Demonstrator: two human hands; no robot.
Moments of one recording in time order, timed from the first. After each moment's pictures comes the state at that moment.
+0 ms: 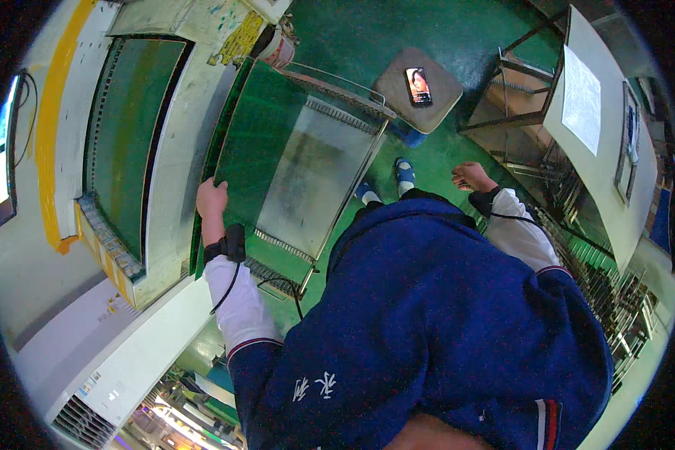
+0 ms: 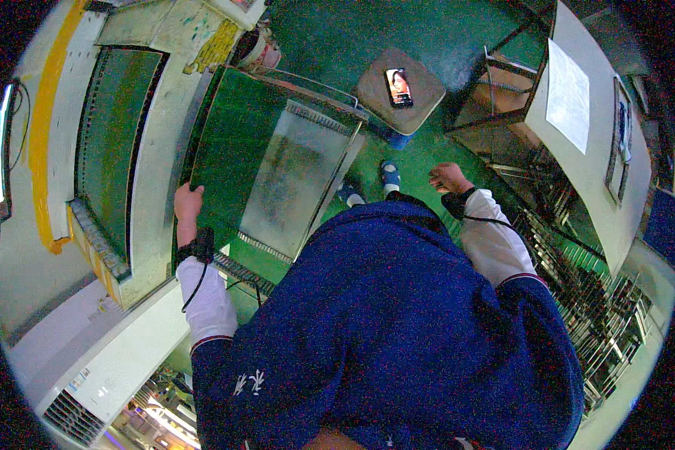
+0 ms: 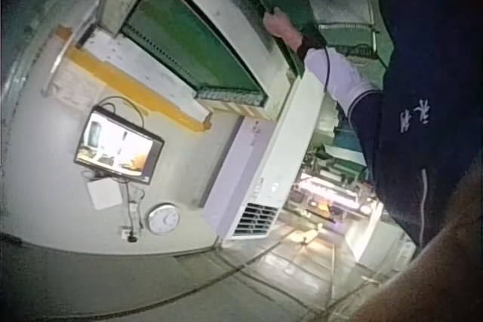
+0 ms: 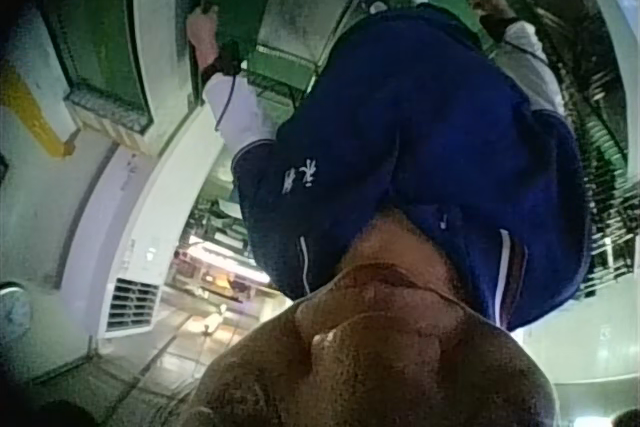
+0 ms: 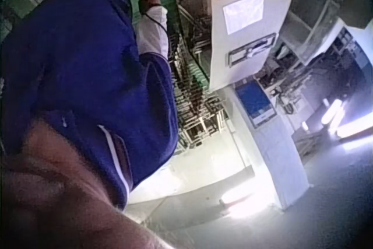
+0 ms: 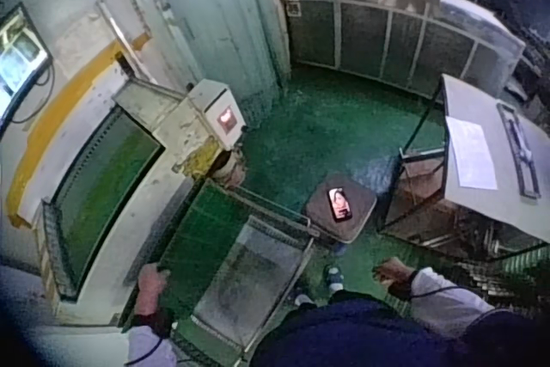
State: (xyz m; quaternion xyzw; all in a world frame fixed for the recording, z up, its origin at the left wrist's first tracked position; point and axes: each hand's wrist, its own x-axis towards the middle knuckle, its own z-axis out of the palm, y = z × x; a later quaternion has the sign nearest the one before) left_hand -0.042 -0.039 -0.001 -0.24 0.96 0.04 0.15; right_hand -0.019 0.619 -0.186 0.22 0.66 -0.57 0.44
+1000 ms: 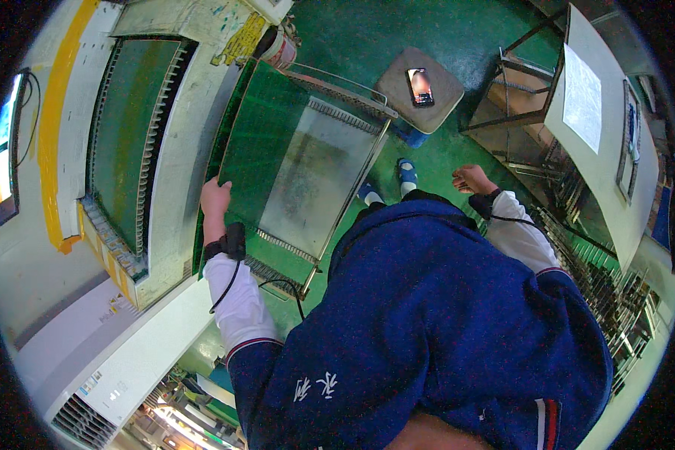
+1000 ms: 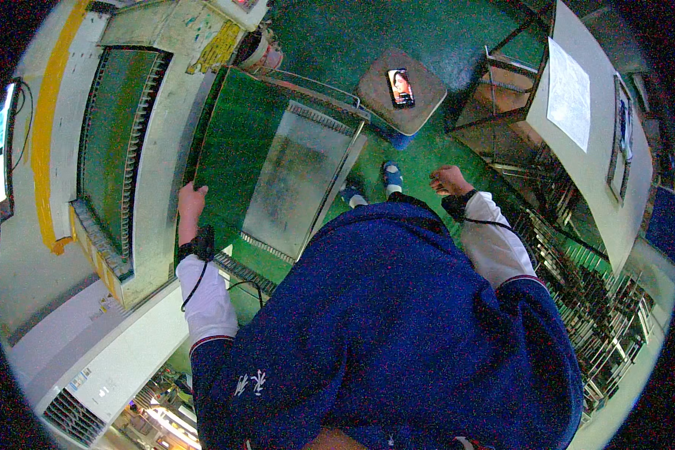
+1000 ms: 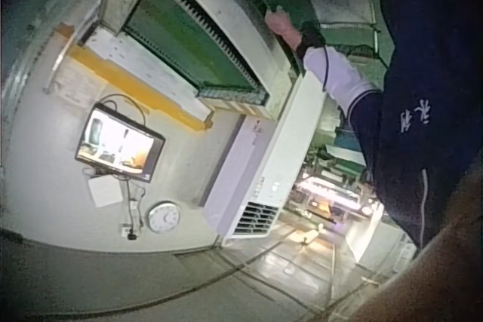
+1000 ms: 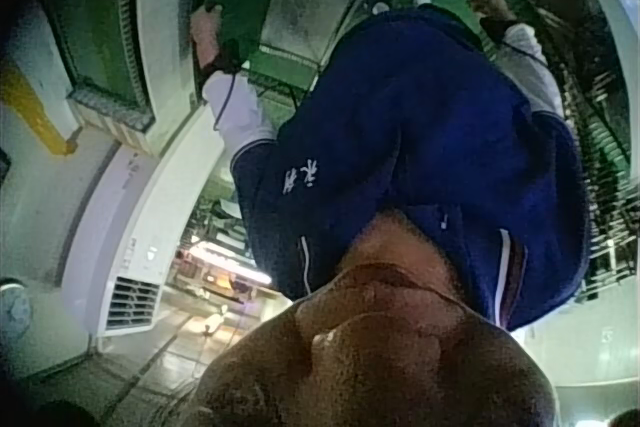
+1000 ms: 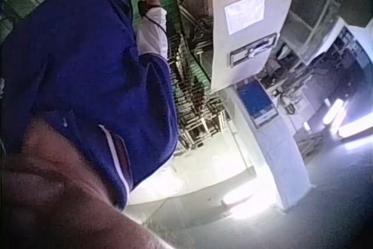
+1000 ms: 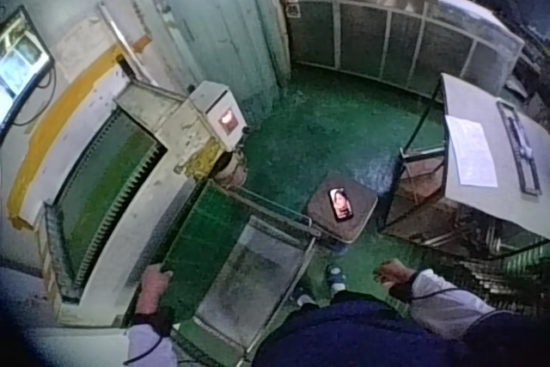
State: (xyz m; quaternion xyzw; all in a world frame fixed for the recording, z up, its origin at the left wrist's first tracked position) left_hand -0.041 -0.036 0.002 -0.20 0.97 0.08 0.13; right_hand -0.011 0.595 -0.154 0.33 0.61 -0.60 0.39
